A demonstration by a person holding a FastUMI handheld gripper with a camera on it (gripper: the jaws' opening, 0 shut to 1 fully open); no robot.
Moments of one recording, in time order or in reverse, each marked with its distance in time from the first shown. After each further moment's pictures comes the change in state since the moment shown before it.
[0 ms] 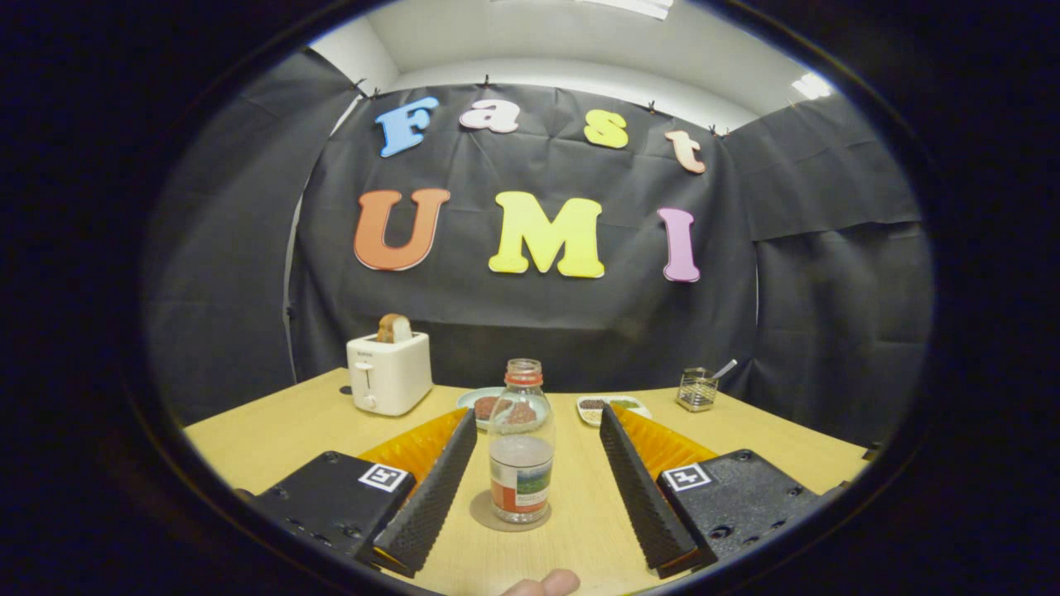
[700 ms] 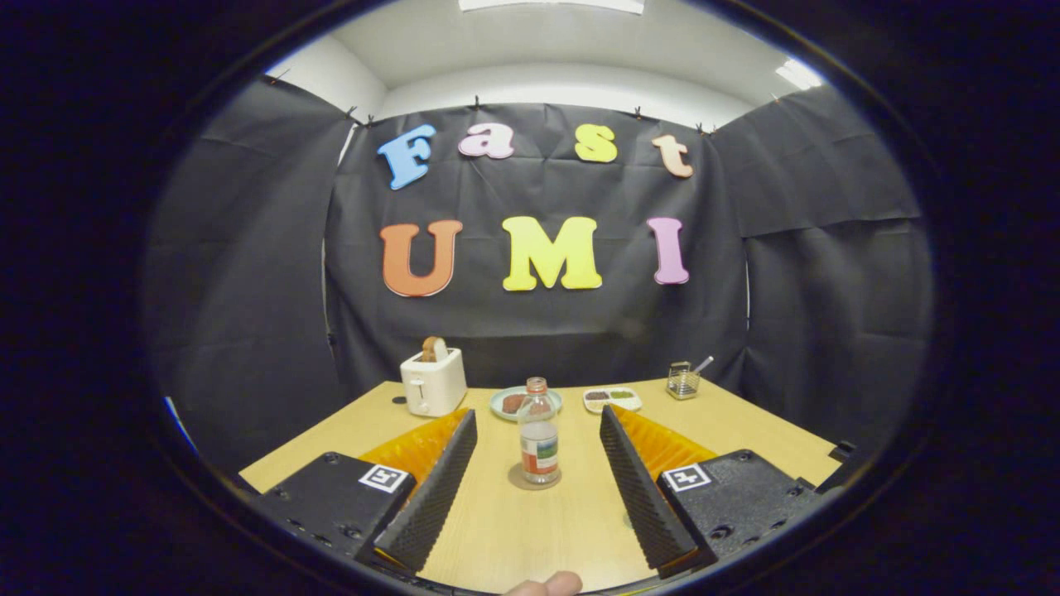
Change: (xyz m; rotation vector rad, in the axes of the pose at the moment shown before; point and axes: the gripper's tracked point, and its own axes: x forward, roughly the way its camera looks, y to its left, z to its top) arm -0.146 -0.006 0.064 0.069 0.065 0.053
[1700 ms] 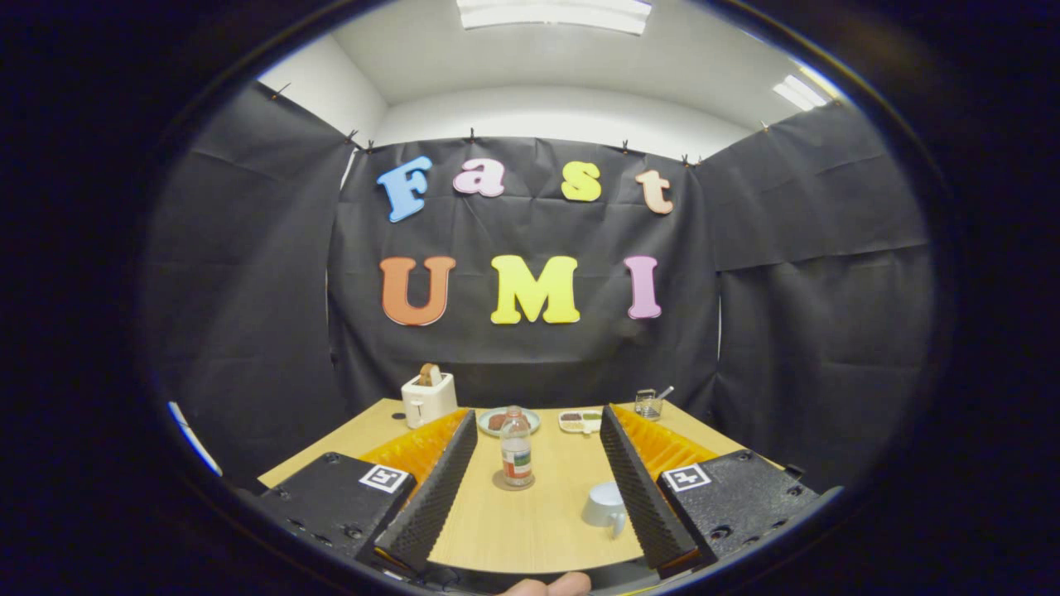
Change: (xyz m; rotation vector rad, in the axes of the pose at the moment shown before) arm -0.105 -0.027 0.079 -0.024 -0.077 -0.051
